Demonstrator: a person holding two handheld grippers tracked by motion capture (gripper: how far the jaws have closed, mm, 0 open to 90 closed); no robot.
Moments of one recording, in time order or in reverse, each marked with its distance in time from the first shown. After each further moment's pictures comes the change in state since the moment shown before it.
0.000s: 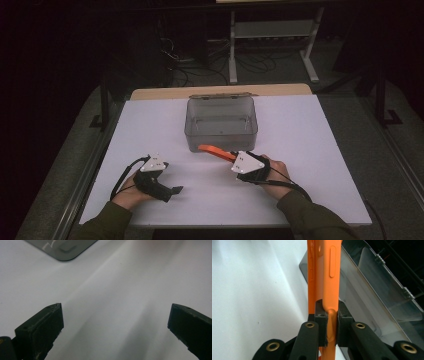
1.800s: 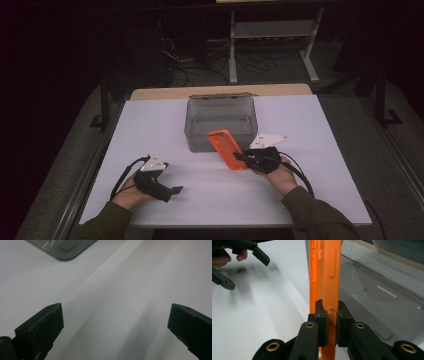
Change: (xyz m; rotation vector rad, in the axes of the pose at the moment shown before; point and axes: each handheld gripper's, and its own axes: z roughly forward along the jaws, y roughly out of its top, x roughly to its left) left arm 0.000 0.000 0.000 0.005 0.000 -0.004; right arm -0.041 -0.025 0.001 -0.060 0.271 0.498
